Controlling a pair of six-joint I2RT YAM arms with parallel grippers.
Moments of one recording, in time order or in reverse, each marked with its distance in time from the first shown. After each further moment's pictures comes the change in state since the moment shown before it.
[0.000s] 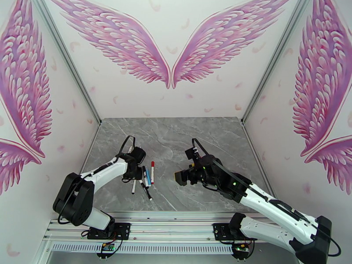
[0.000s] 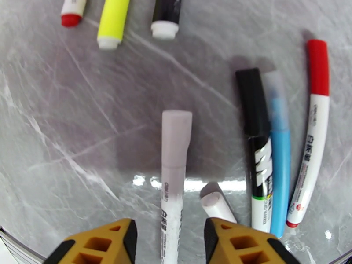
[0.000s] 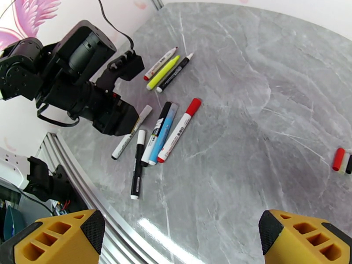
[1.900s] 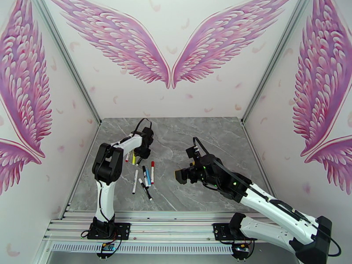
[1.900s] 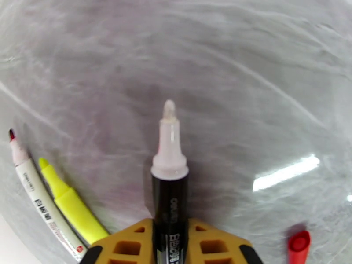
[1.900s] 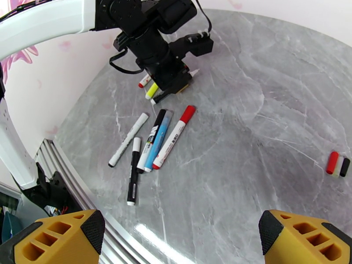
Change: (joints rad) left arm 0.114 0.612 0.695 -0.087 -0.059 0.528; right arm 0.000 0.000 0.008 0.006 0.039 0.003
